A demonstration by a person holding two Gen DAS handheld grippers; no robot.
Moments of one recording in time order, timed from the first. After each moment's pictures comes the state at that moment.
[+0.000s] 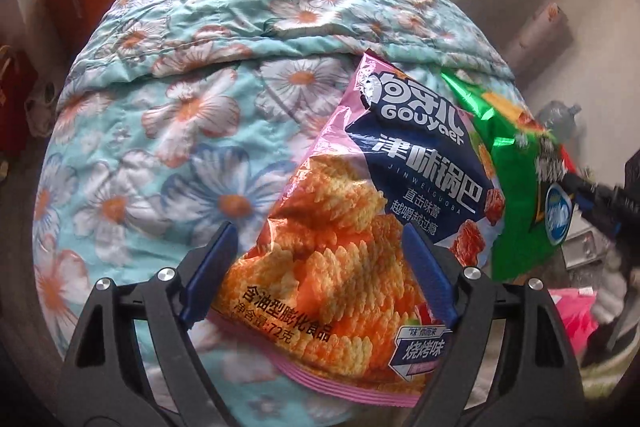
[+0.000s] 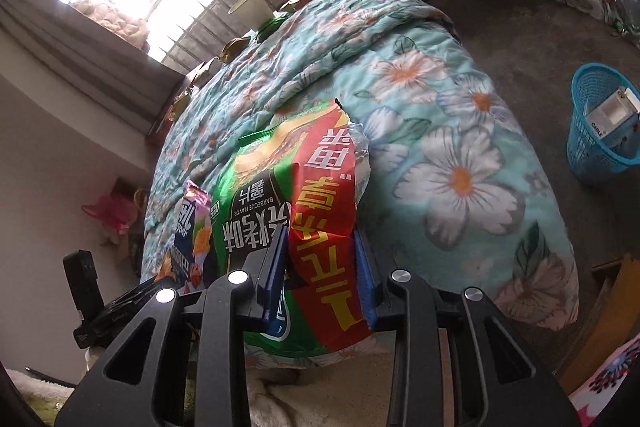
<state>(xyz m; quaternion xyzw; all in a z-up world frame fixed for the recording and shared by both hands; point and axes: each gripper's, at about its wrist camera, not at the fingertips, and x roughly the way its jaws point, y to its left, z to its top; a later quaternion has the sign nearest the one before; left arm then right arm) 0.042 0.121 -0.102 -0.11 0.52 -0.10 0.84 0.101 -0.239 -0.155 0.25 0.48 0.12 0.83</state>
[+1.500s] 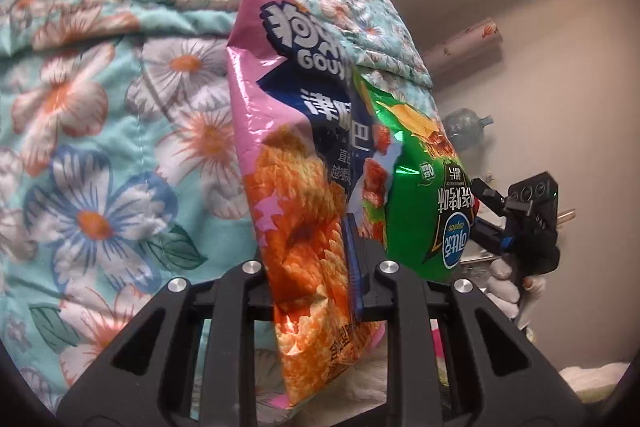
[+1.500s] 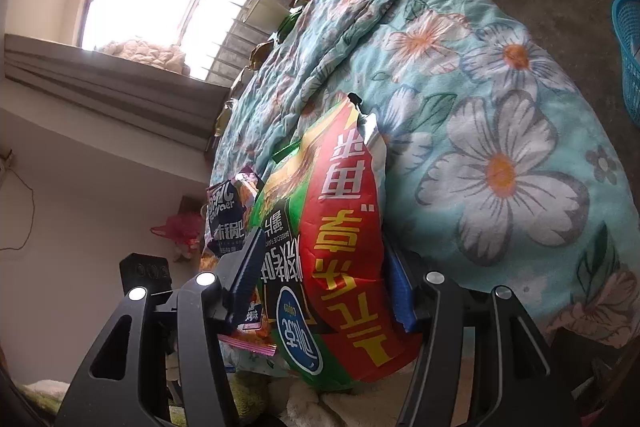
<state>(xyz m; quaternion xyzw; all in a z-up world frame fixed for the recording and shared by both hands) 0.067 0.101 -0.103 -0.24 0.53 -0.24 0.78 0.122 -0.254 -0.181 0.36 0.47 0.21 0.78</state>
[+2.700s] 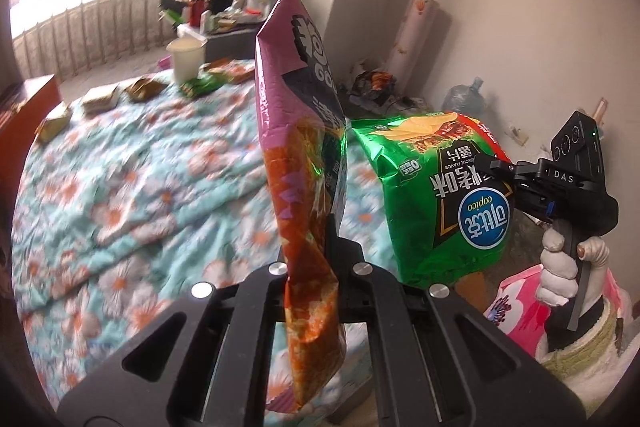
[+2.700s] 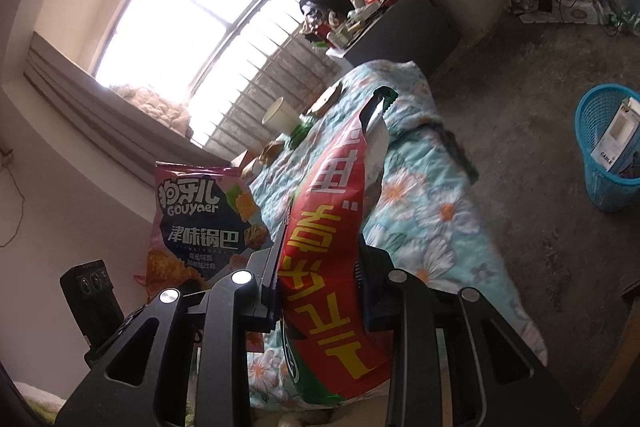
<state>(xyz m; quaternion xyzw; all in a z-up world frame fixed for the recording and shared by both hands) 0.072 -0.030 0.018 -0.01 0.38 -0.28 0.88 0.070 -0.338 -0.087 0.34 0.31 0.12 0.88</state>
